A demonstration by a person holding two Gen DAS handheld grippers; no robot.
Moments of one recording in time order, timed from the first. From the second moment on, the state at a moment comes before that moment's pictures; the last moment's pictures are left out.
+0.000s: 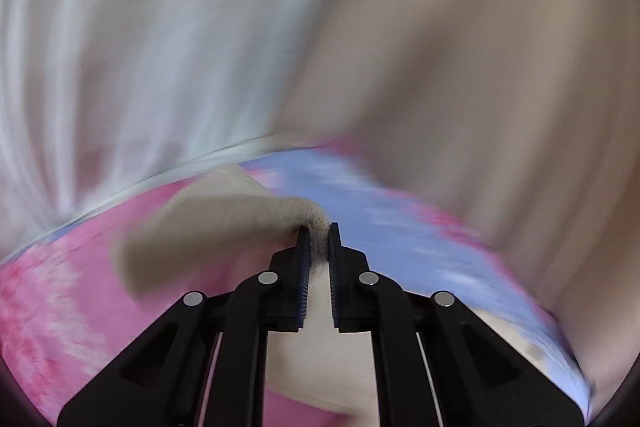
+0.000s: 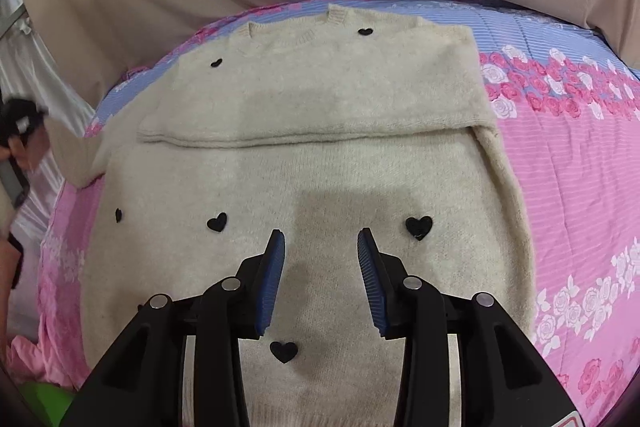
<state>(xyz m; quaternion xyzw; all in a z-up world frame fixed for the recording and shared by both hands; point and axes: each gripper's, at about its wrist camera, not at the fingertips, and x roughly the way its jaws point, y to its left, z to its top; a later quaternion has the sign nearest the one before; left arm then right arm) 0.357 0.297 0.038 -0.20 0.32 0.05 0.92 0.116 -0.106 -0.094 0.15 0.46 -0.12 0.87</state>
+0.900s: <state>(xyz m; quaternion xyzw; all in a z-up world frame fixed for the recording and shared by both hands) 0.228 0.180 -0.067 -0.30 0.50 -0.06 0.81 0.235 -0.229 -0.111 0.31 0.42 -0.08 0.85</state>
